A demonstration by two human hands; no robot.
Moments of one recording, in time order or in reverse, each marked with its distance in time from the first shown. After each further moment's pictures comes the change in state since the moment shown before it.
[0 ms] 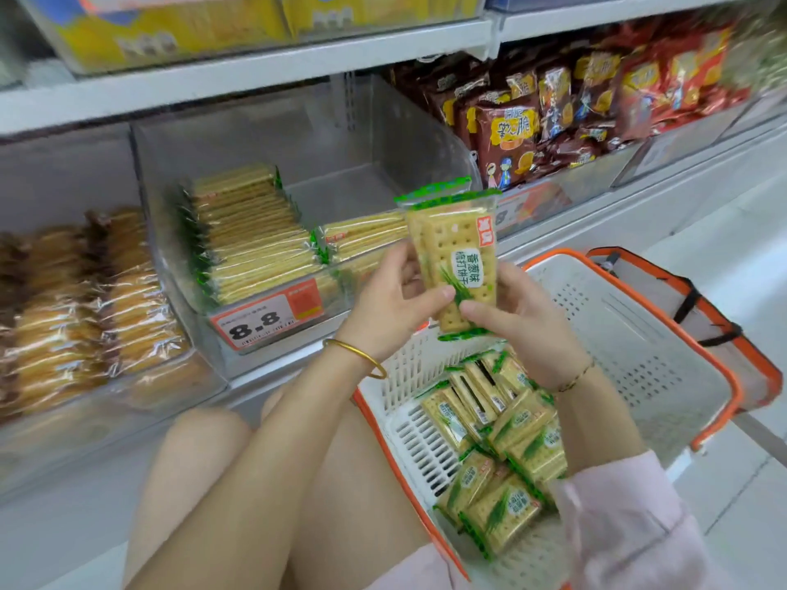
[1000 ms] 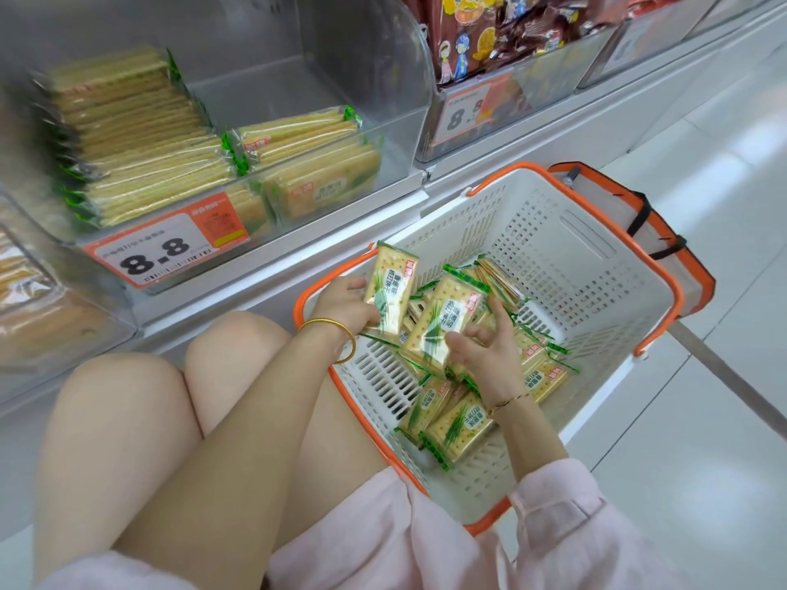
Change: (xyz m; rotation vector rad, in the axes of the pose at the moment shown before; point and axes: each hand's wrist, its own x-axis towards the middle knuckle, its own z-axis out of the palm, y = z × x) left_hand -0.009 -0.120 0.010 0.170 0.144 -0.678; right_hand -0.079 0.139 -0.018 0.083 0.508 0.401
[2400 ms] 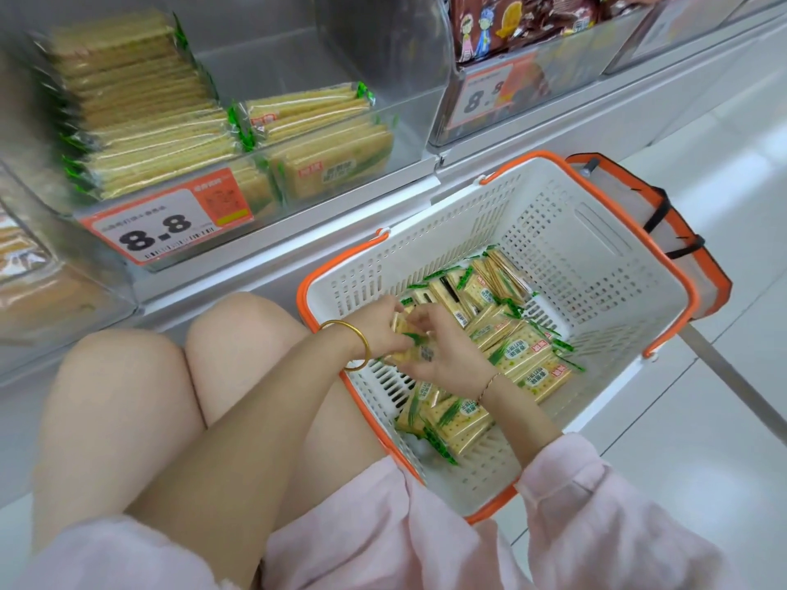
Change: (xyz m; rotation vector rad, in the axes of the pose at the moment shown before) left_hand -0.007 -0.011 0.017 0.801 -0.337 0.142; right_hand 0.015 0.010 0.024 -0.753 -0.510 -0.286
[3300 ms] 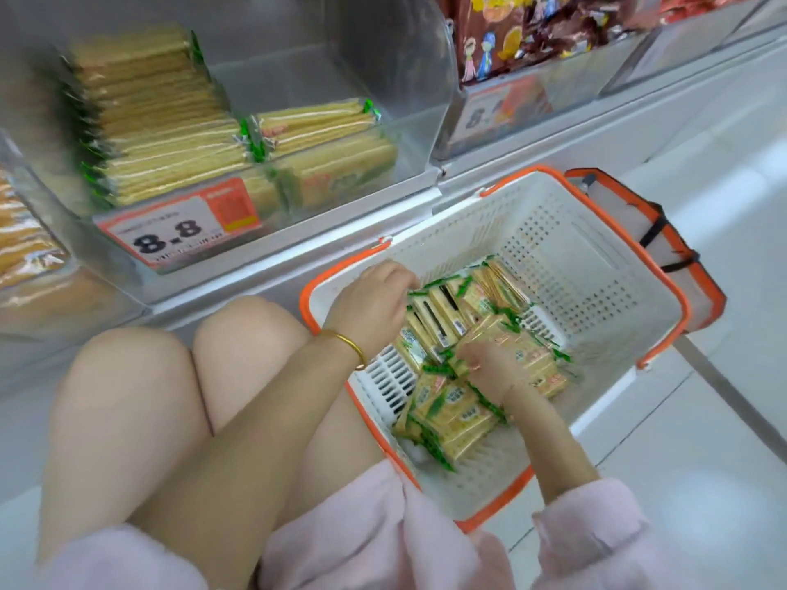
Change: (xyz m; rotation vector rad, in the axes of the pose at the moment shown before) left_hand -0.006 0.000 -0.008 0.192 0.556 0.436; right_hand -0.015 0.024 -0.035 -0.477 -0.118 0.470
